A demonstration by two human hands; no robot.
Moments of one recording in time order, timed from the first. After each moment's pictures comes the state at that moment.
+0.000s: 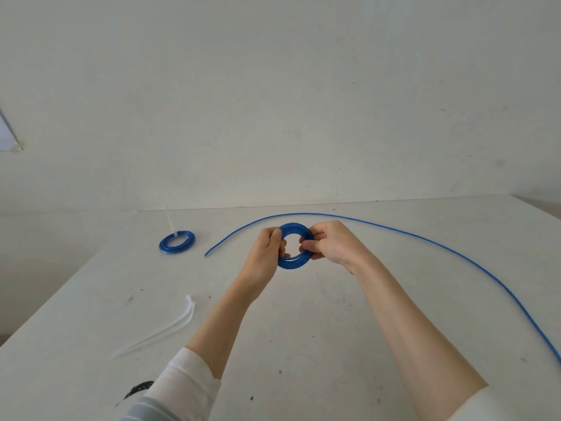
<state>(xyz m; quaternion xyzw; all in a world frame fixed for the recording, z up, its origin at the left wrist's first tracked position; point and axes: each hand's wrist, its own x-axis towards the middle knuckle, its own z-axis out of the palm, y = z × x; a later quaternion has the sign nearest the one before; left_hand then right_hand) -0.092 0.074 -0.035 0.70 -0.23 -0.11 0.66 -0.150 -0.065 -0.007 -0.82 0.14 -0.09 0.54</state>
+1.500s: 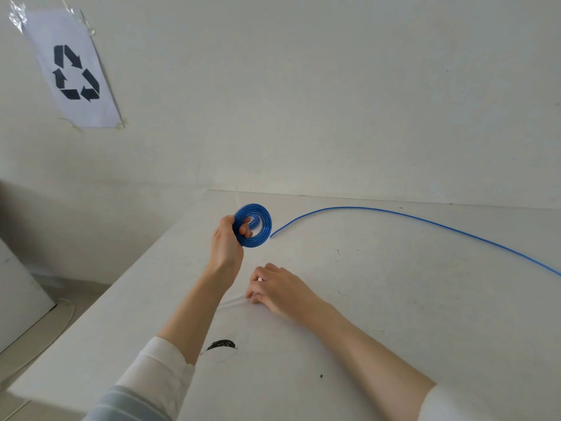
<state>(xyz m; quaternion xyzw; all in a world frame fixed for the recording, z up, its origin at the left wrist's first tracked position) -0.052 0.226 -0.030 0.58 -0.02 0.02 0.81 -0.109 0.113 -0.094 -0.93 -0.29 -0.17 0.14</state>
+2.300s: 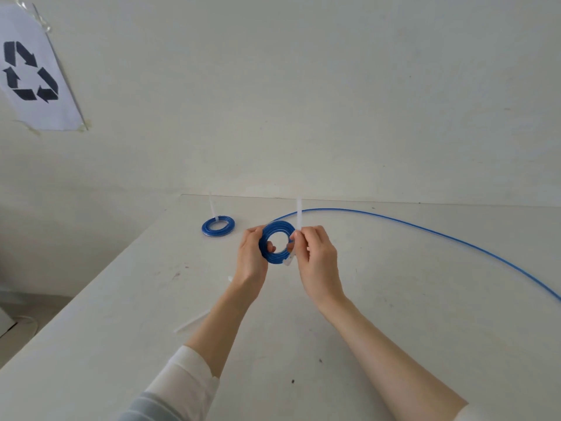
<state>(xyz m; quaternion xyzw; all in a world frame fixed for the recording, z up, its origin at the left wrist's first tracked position) -0.072 0.150 -0.050 0.56 -0.06 -0.04 0.82 -0.130 0.051 -0.055 -0.80 0.00 -0.41 0.43</state>
